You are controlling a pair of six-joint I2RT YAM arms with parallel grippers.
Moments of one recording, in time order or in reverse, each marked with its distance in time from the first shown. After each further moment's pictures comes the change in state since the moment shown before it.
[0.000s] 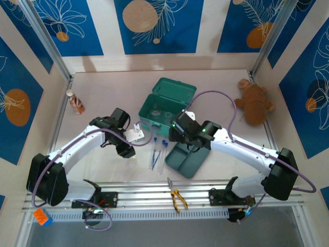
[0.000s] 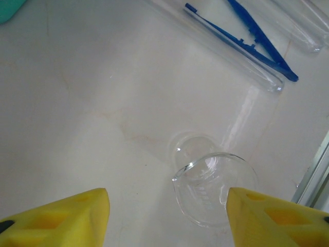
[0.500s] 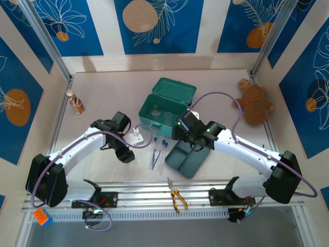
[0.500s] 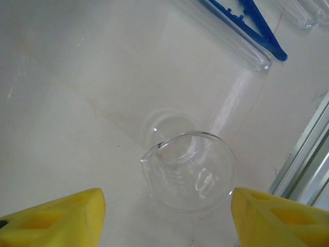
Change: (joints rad) left arm -0.029 -0.018 -0.040 -0.049 -0.005 -0.062; right arm -0.060 -0.037 -0.060 0.062 -0.047 -0.012
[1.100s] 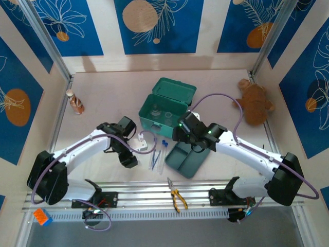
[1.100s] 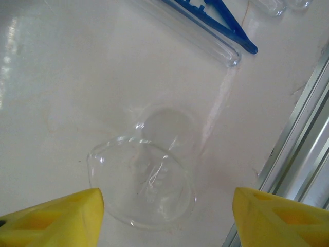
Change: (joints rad) left arm -0.084 0.042 -0.032 0.024 0.011 -0.010; right arm -0.002 -0.033 -0.039 0.018 -0.005 -0.006
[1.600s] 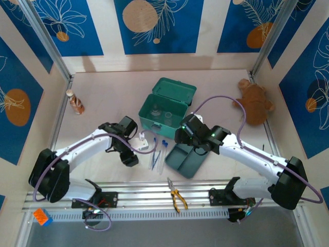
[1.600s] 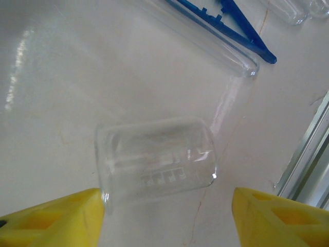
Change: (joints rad) left arm -0.001 0.001 -0.005 0.049 -0.026 0.003; right arm 0.000 -0.049 -0.040 -0.015 0.000 0.011
